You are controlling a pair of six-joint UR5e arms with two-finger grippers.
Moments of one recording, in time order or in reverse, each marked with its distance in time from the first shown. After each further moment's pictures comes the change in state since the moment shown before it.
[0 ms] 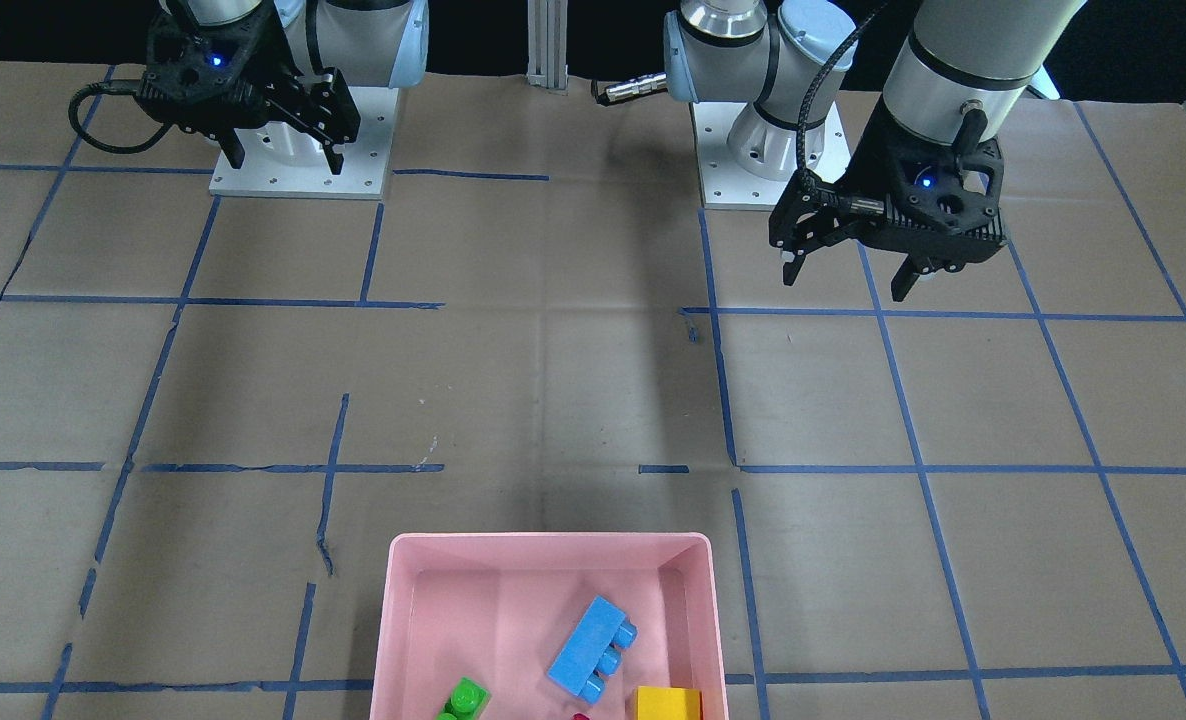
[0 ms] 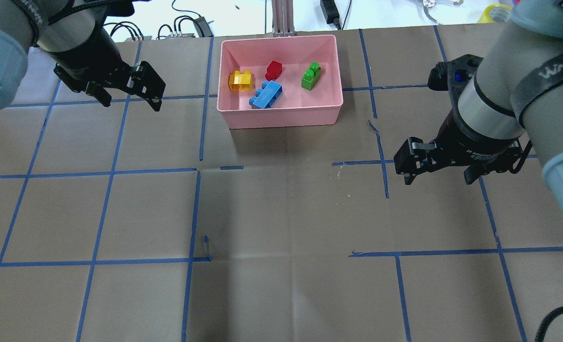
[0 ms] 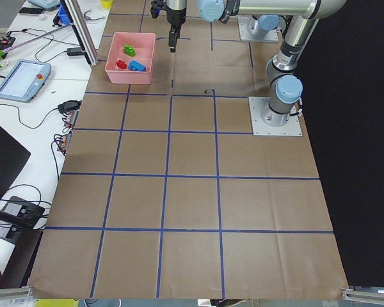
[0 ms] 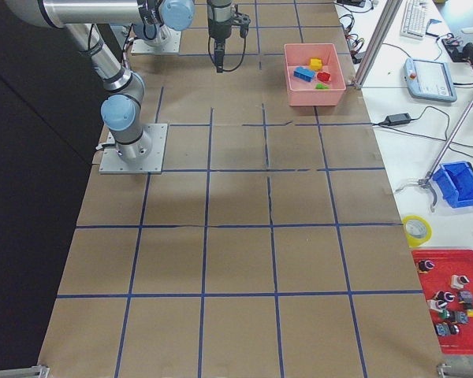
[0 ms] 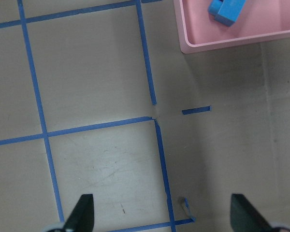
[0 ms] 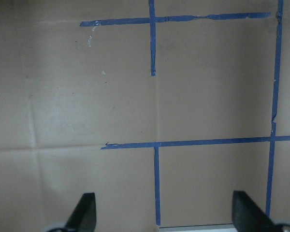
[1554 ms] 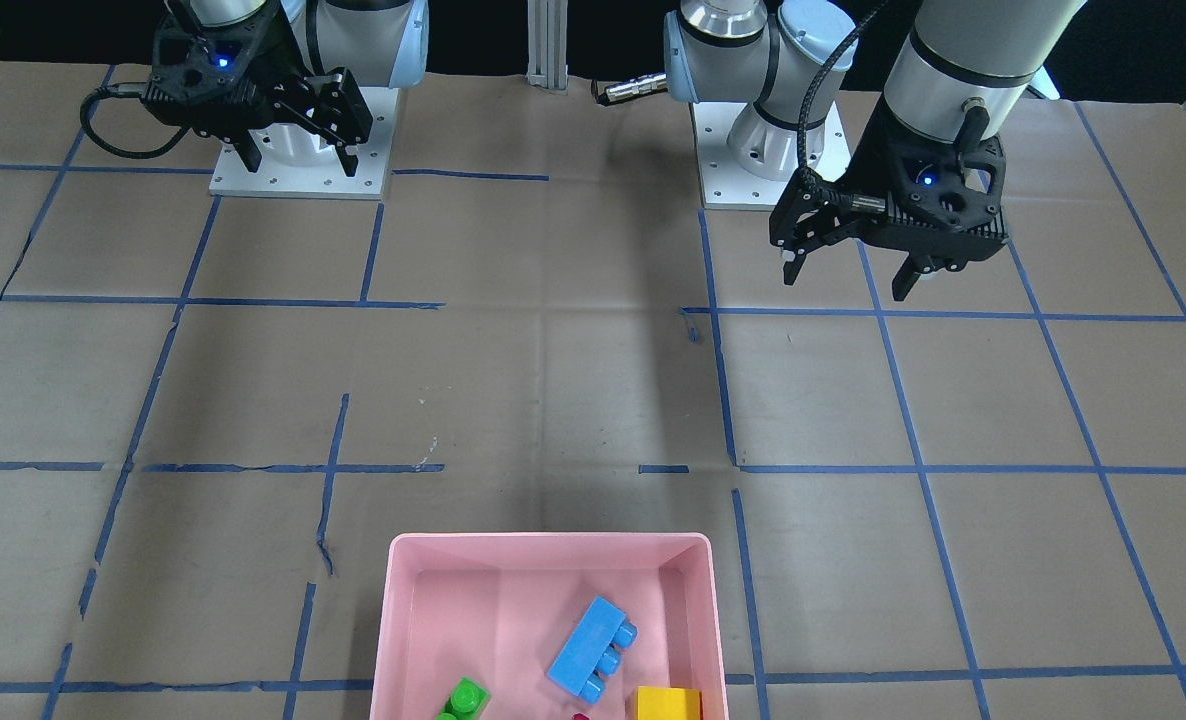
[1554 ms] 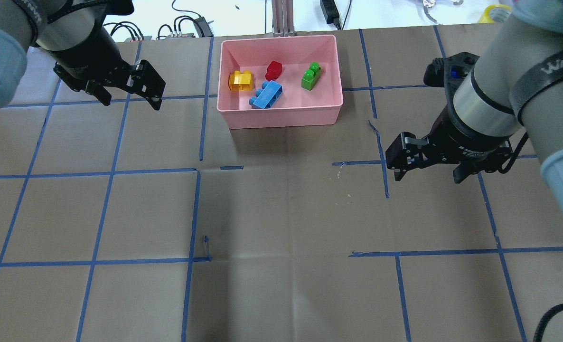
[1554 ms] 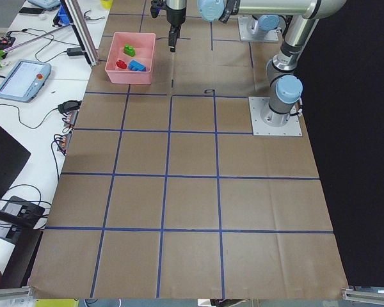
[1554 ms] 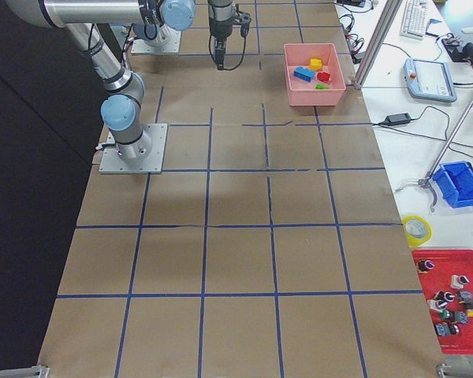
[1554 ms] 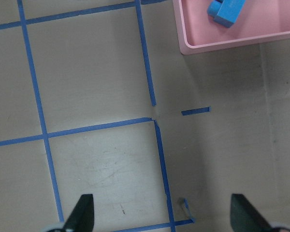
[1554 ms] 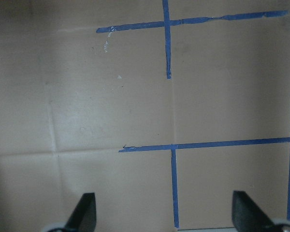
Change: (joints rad) left arm 0.000 0.000 0.004 0.000 -0.002 0.000; right arm 0.001 0.003 -0.008 -0.009 0.054 0.030
